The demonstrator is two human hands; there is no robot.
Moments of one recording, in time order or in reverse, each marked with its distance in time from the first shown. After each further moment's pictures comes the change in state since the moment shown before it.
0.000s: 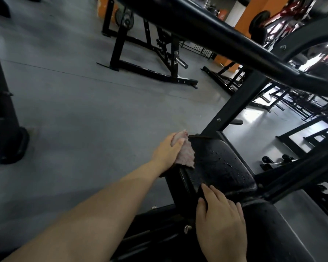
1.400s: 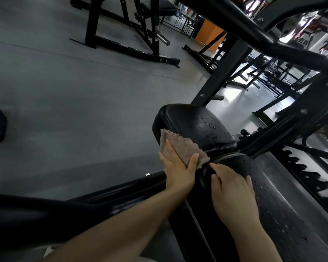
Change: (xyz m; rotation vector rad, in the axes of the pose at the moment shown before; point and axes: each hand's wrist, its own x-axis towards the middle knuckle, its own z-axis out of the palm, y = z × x) left_hand -0.151 -0.011 0.067 -0.178 0.020 -0.159; right_hand -0.051 0.037 -0.016 0.034 -0.066 0.122
